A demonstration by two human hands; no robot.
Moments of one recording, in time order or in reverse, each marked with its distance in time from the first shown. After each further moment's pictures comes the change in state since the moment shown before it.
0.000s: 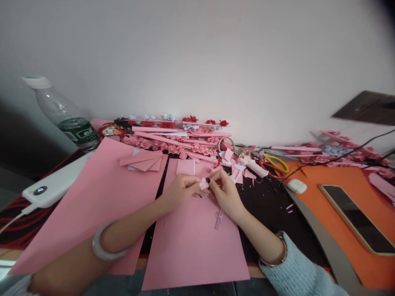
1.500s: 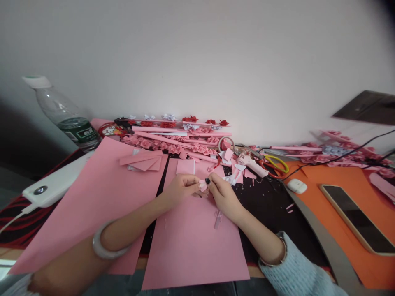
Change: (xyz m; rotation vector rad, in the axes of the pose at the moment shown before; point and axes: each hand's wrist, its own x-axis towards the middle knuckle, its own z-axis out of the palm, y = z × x) left_hand 0.003 -0.002 -0.002 -0.092 0.005 -0.031; right_hand -0.002 -0.008 -0.003 -0.231 -0.176 -0.047
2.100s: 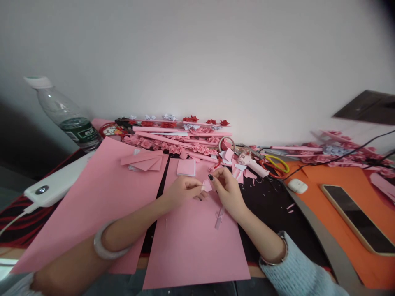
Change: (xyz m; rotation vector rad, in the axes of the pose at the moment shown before) left_hand -0.002 -0.003 0.001 0.100 -0.029 -0.002; right_hand 0.002 0.006 -0.002 0.082 0.217 -0.001
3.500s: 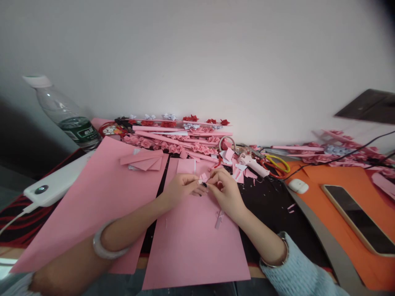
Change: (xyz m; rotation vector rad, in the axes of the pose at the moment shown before) left_hand 0.000 0.004 -0.003 -0.066 0.089 -0.023; right_hand 0.000 -0.003 0.000 -0.068 -0.051 -0.117
